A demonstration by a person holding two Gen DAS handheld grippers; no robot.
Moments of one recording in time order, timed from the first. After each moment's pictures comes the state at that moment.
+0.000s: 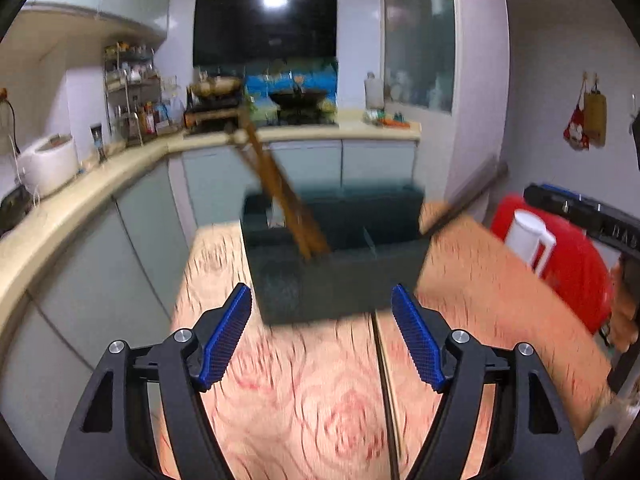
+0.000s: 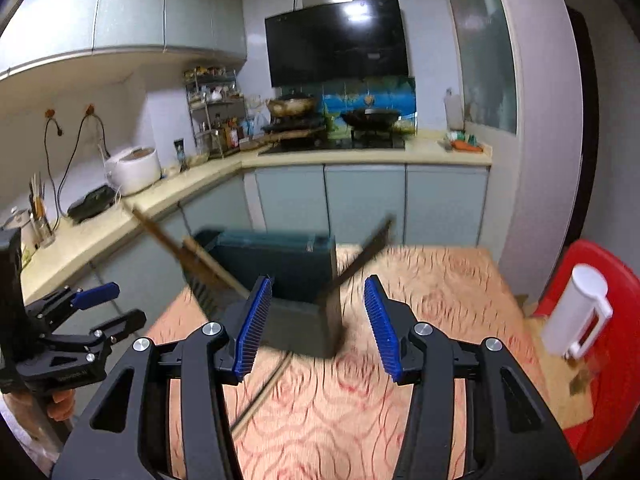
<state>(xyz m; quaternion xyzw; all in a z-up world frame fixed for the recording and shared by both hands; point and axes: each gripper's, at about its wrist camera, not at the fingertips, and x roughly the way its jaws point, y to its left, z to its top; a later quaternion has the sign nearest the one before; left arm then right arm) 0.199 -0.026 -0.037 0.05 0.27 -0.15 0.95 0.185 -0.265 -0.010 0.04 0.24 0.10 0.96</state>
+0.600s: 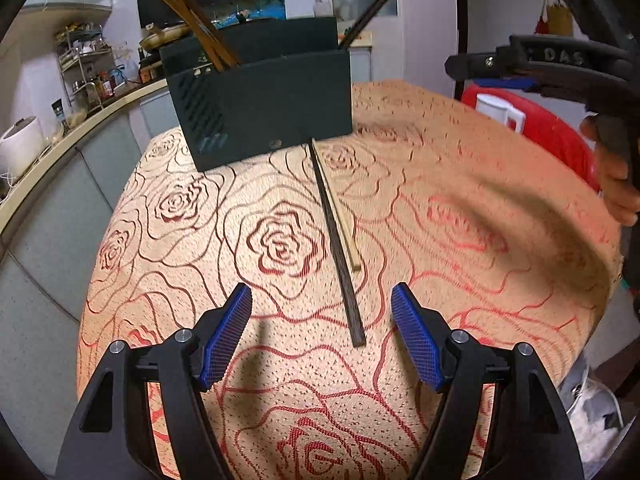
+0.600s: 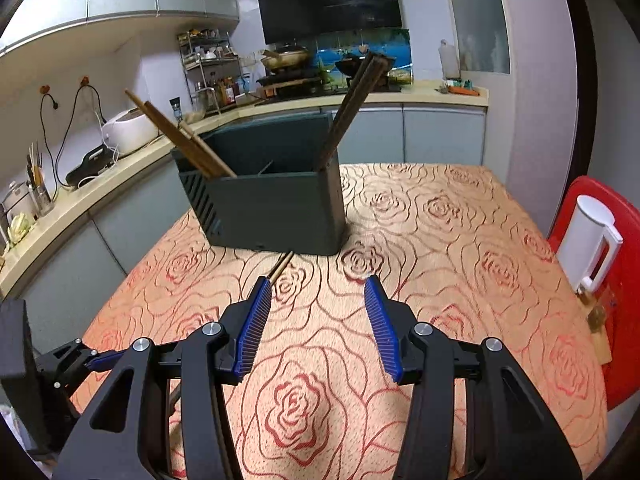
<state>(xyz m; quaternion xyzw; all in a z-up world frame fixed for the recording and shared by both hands) 0.113 -0.055 -0.167 0.13 0.36 -0.19 0.90 0.140 -0.255 -0.097 0.06 0.30 0.10 0.95</state>
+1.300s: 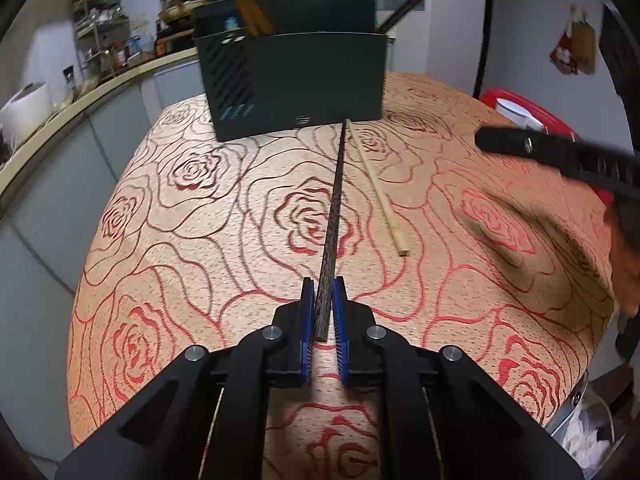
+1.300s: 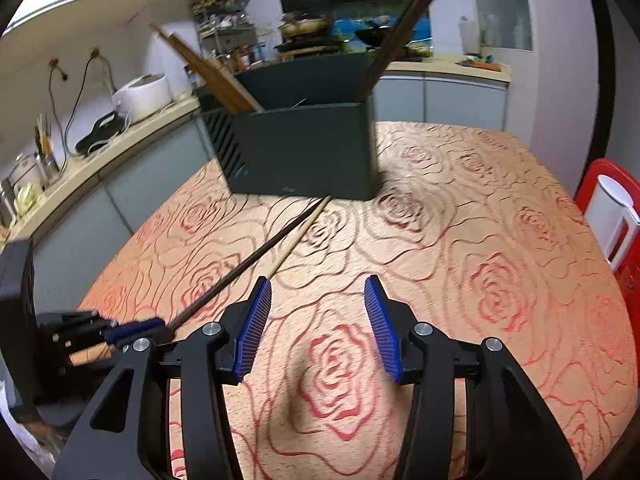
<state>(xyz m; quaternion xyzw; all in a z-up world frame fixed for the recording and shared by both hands) 0.129 -0.034 -0.172 0.08 0.39 -0.17 0.90 0.133 -0.218 -0.137 0.04 0.35 0.13 0.93</state>
